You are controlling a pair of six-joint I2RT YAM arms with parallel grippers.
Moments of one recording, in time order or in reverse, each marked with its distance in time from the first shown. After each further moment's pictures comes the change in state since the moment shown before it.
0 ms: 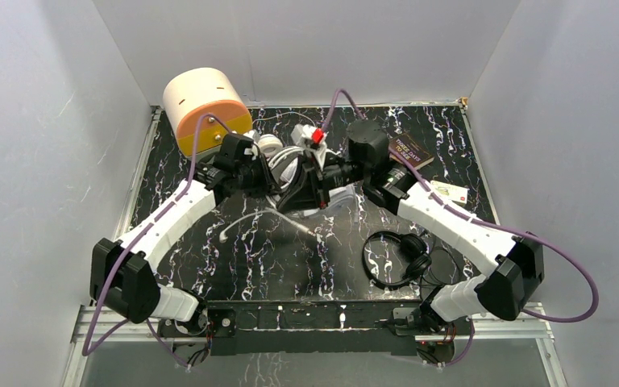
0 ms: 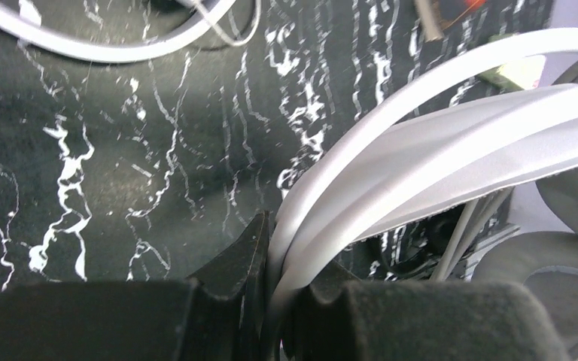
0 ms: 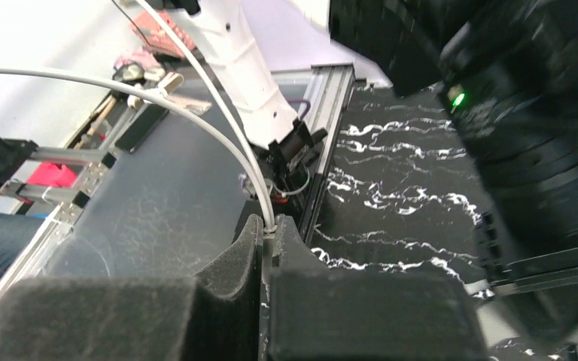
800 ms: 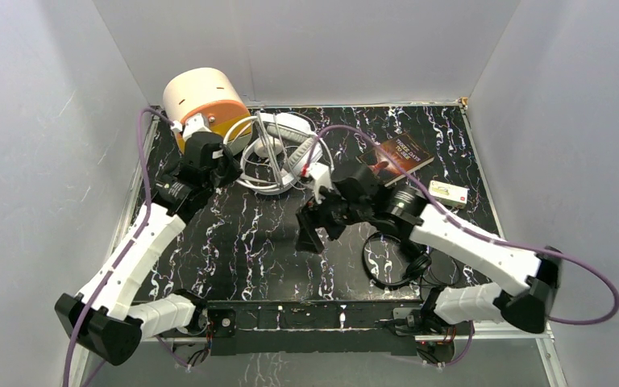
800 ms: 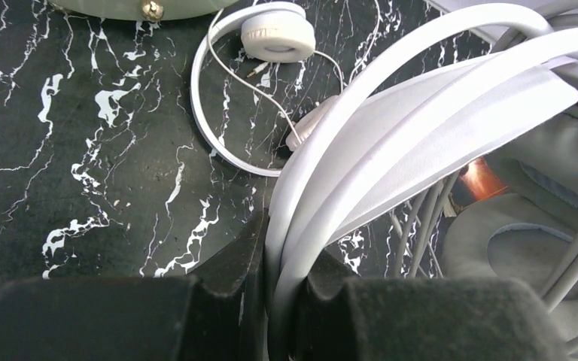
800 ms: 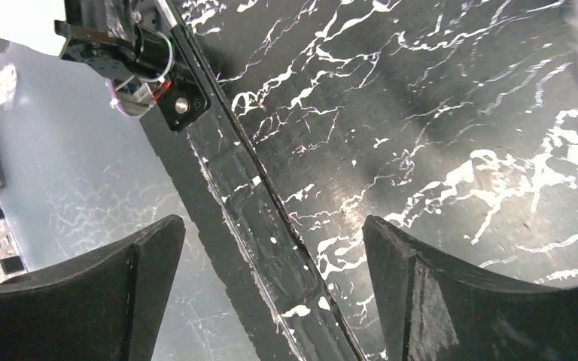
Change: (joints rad) left arm 0.012 -0.245 0.076 -0.088 -0.502 -0.047; right arm 0.201 -0.100 -0.063 -0.703 0.791 0.023
